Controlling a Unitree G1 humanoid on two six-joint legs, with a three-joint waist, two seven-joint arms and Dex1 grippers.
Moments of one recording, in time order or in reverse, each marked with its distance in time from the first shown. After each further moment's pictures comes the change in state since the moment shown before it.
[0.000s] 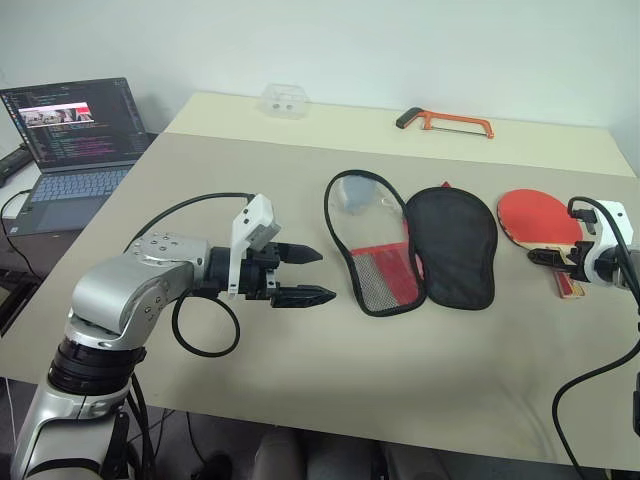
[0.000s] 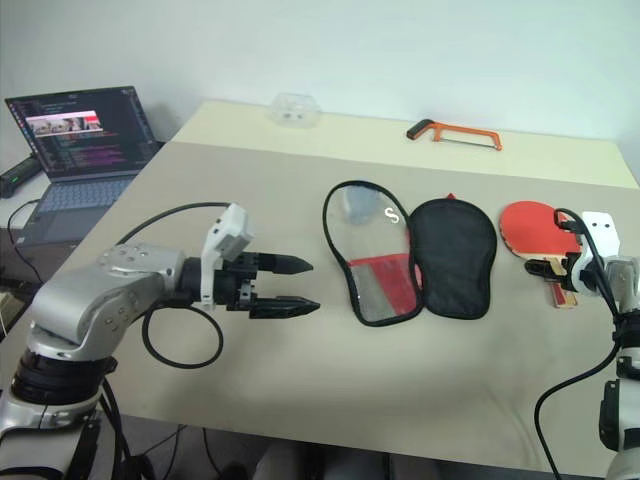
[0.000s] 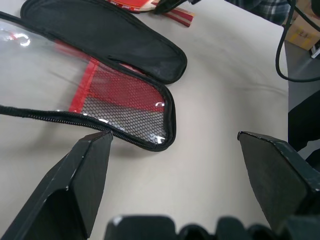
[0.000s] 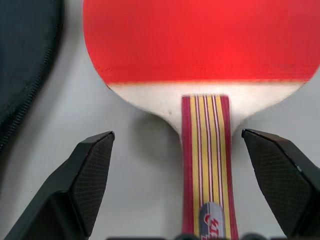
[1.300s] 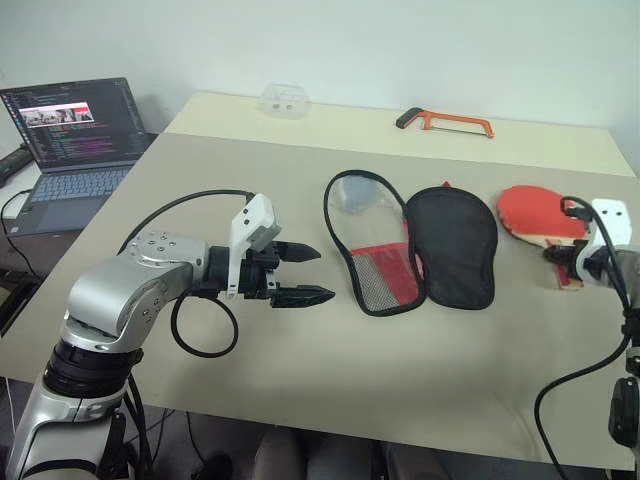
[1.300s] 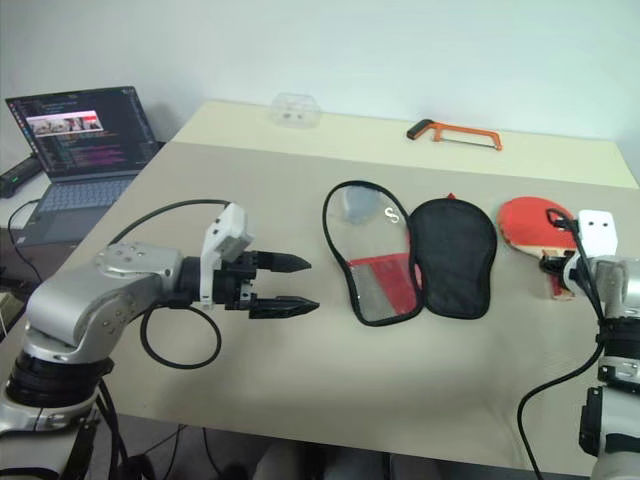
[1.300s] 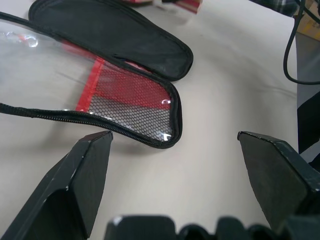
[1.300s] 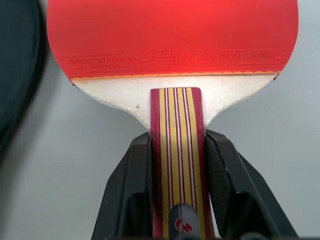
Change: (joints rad) left arm 0.004 0.018 -0.001 -0.025 0.015 -0.004 0.018; right arm 0.049 0.112 -0.163 -0.329 -0.037 0.189 -0.265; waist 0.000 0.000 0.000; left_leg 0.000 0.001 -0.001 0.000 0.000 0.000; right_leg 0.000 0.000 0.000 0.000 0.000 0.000
